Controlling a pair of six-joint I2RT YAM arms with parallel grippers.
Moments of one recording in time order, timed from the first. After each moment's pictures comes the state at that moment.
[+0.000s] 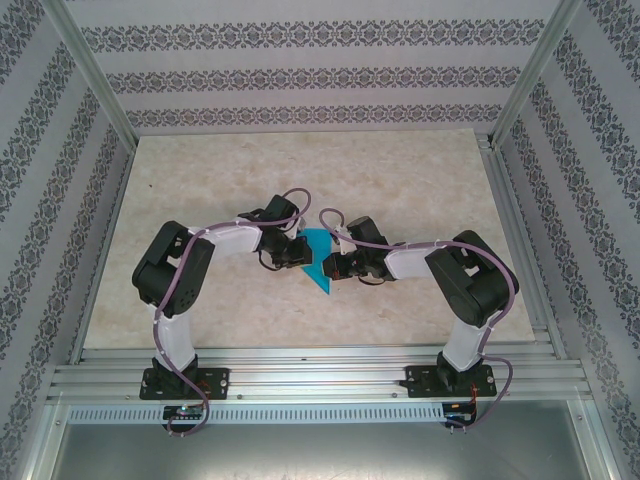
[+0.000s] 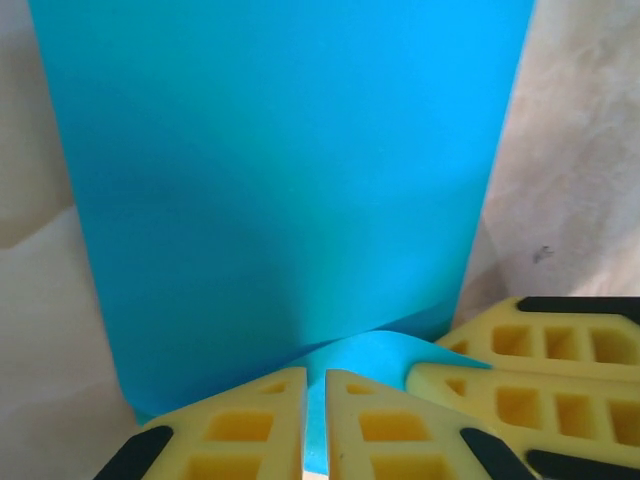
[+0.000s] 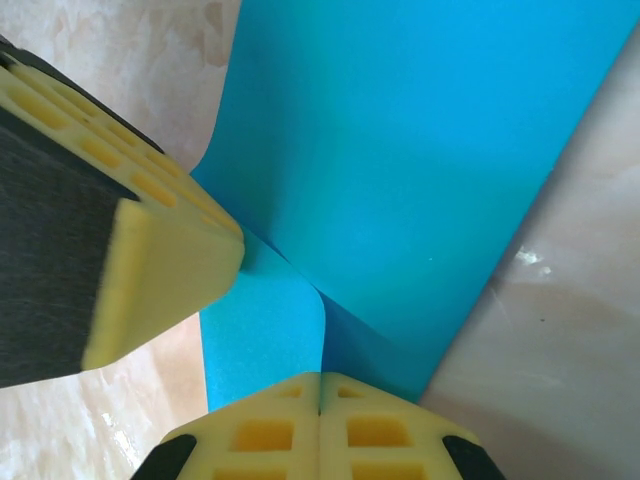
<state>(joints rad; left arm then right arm) -0.54 1.91 1.13 -0.39 0.47 -0.64 0.58 1.80 0.77 0.12 -0.47 0.39</state>
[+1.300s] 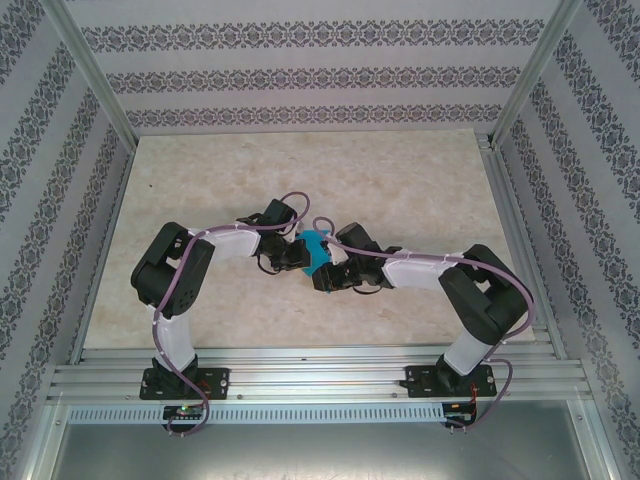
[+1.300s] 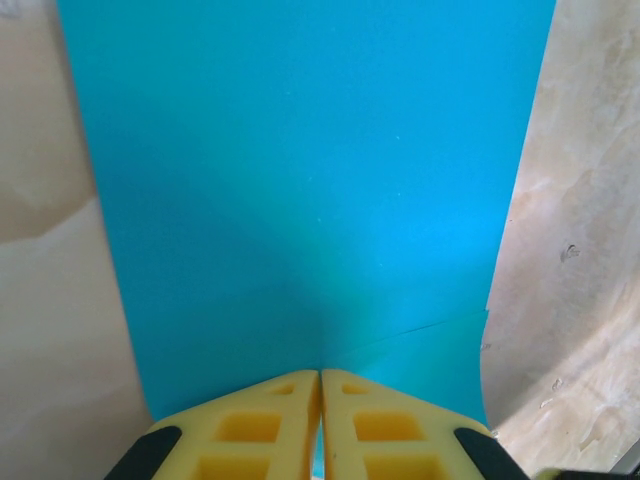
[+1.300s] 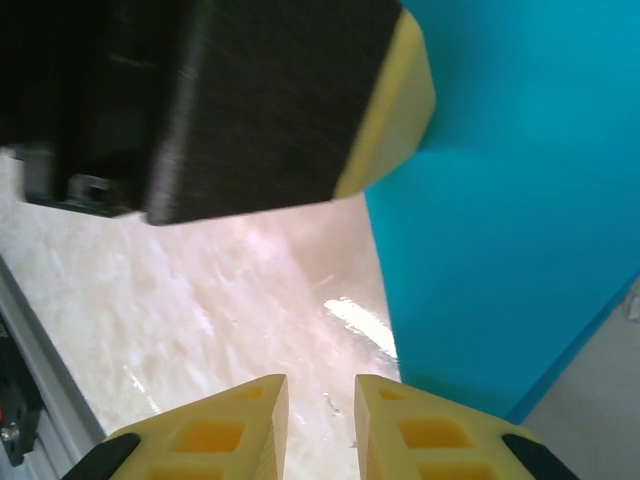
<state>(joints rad) -0.54 1.90 1.08 -0.32 0.46 -0.64 0.70 1.68 0.78 -0.06 -0.47 0.47</state>
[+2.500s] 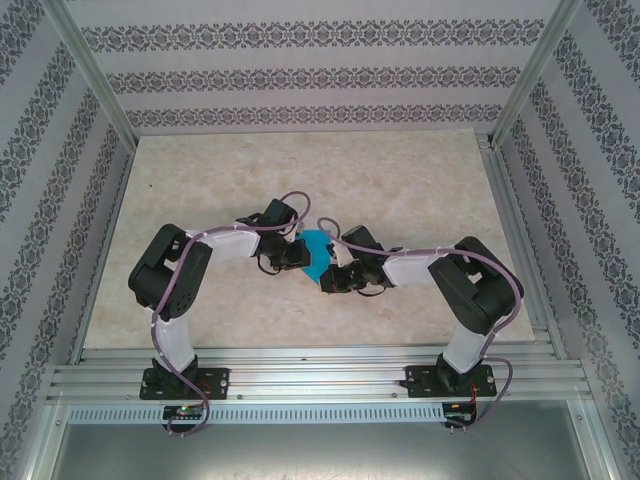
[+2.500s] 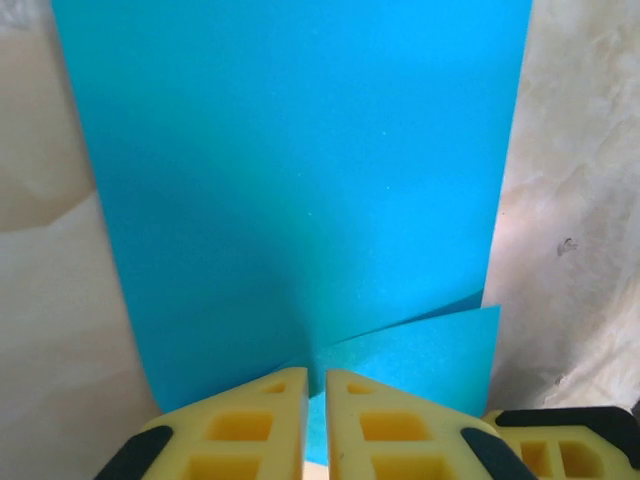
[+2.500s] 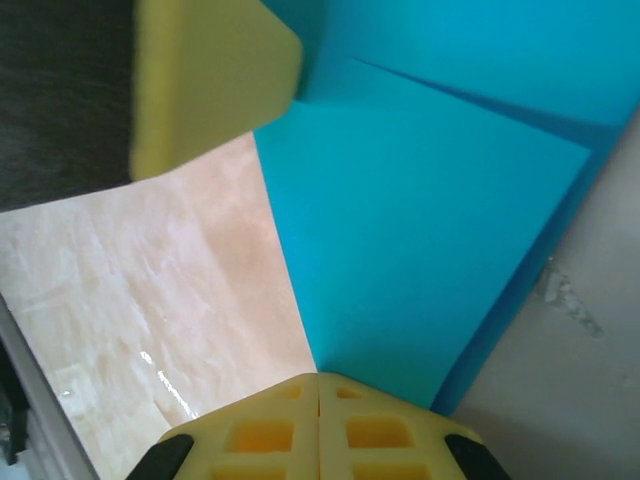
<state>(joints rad) -0.55 1.86 1.07 -0.33 0.43 -0.62 0.64 1.75 0.75 0.00 -0.55 0.49</state>
